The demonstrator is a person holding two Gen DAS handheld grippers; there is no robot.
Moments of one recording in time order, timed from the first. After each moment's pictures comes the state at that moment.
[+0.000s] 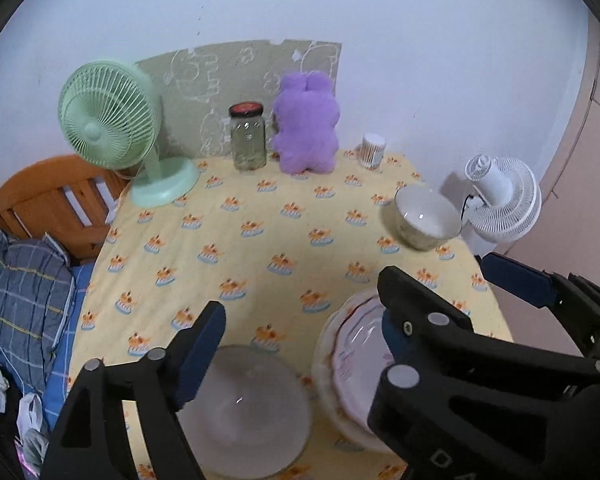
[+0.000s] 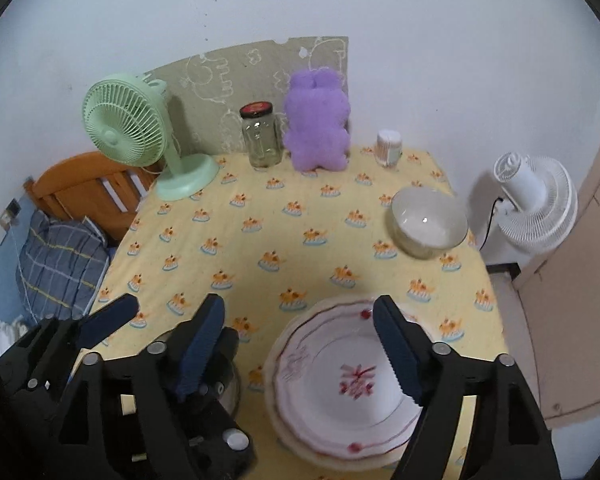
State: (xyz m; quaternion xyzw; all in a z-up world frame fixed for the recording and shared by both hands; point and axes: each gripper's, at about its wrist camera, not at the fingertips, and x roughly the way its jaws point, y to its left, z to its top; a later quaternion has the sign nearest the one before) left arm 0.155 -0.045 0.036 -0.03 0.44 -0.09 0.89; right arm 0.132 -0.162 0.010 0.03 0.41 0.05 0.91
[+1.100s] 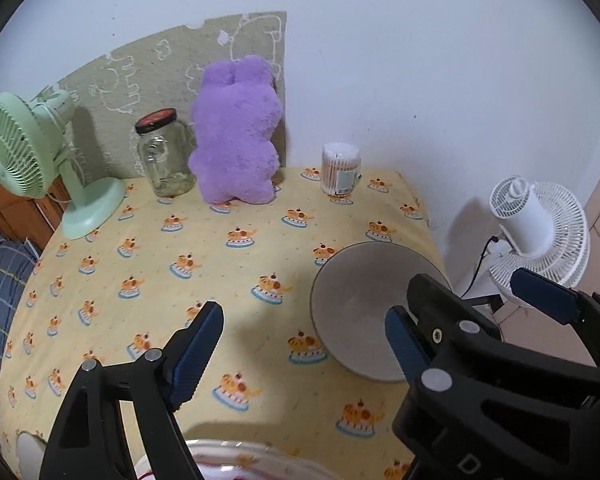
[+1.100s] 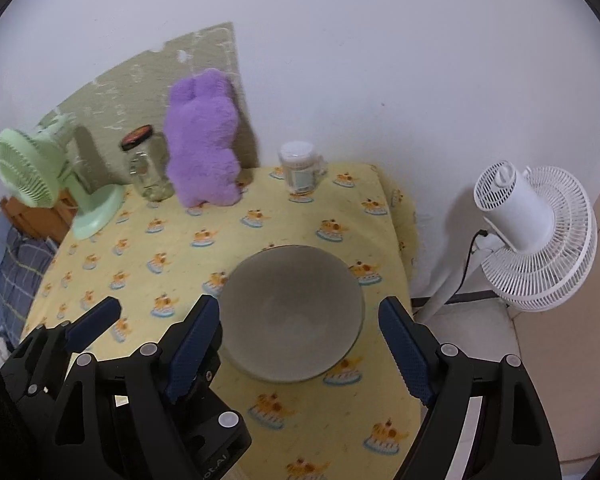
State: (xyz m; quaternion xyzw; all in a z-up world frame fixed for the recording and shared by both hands) left arm 0.310 -0.227 -0.033 -0.04 0.44 -0.03 0.90; right arm 0.298 -0.348 -0.061 0.03 0.41 0.04 0.91
